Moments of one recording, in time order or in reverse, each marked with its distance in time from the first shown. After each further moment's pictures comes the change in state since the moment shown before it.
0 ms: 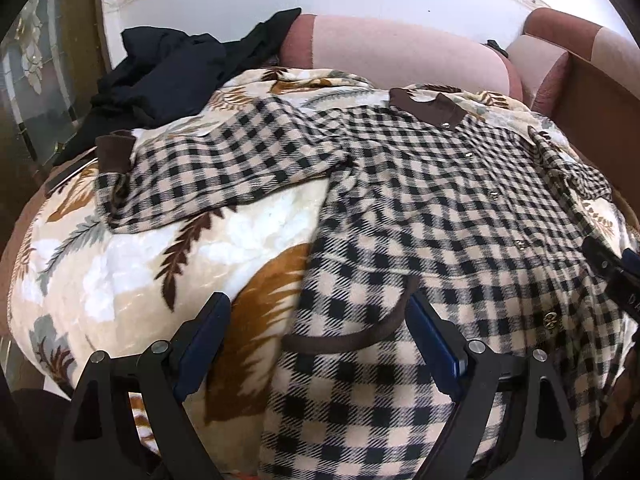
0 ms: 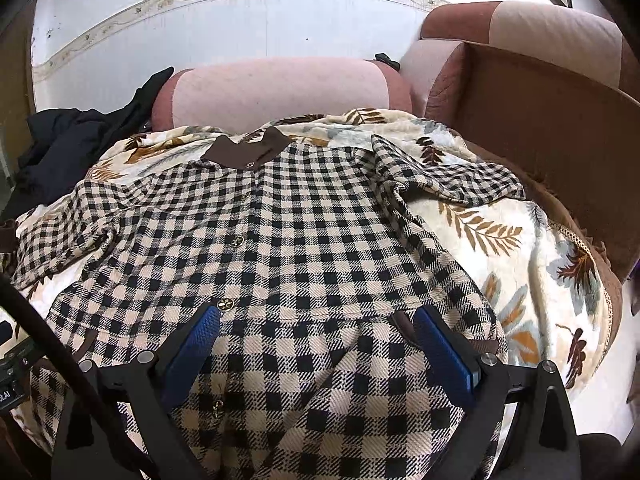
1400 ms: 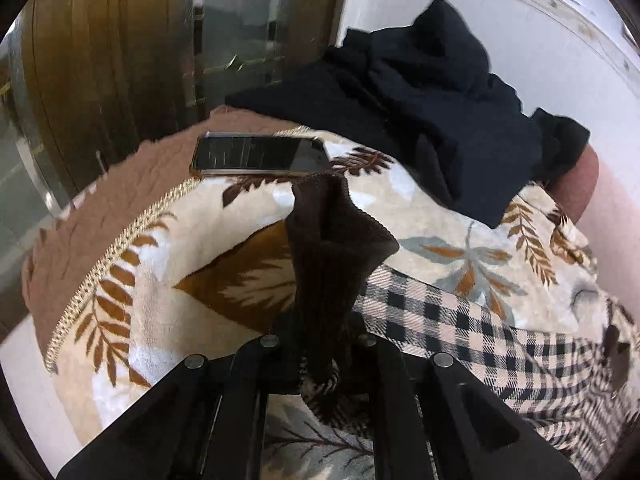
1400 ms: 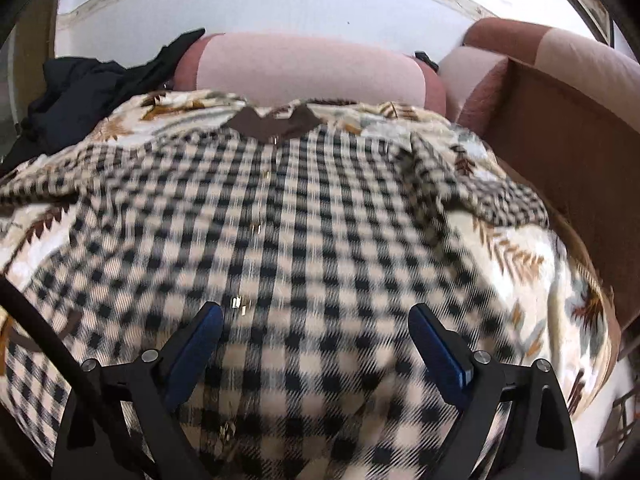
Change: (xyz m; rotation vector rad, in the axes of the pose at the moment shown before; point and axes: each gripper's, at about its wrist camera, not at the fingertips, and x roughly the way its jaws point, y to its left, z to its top) left arm 0.089 0.313 0.121 -0.622 -0.022 0.359; right arm 0.033 0.026 0.023 -0.169 0.034 0.001
